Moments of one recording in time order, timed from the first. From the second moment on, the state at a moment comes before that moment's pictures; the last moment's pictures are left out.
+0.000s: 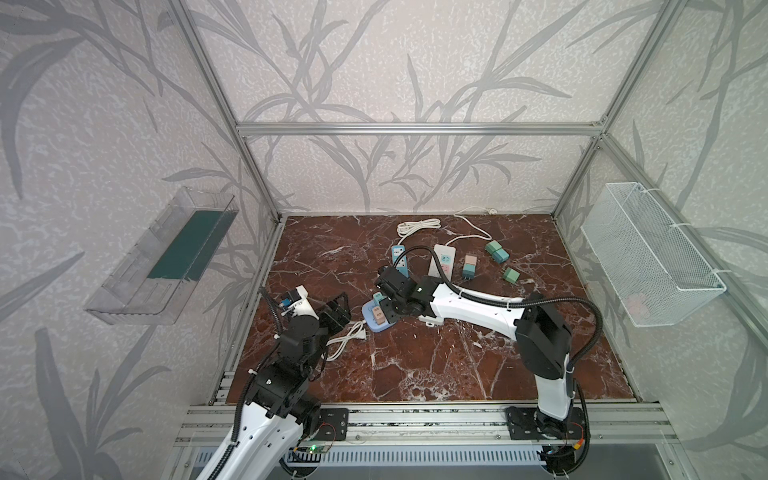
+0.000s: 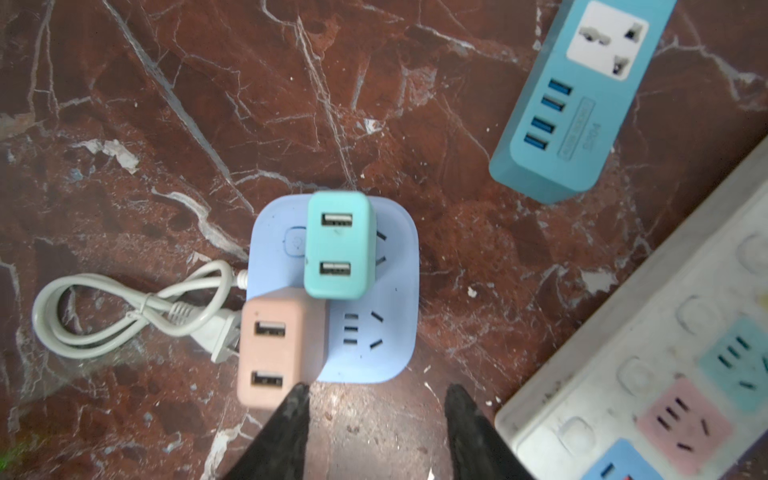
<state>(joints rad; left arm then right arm) -0.42 0.42 0.44 -0.36 -0.26 -0.87 1.00 1.92 1.48 -0.59 0.16 0.45</state>
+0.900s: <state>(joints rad) -0.42 0.43 0.48 -0.36 -0.25 -0.83 0.92 2.25 1.46 0.09 -0.08 0.58</state>
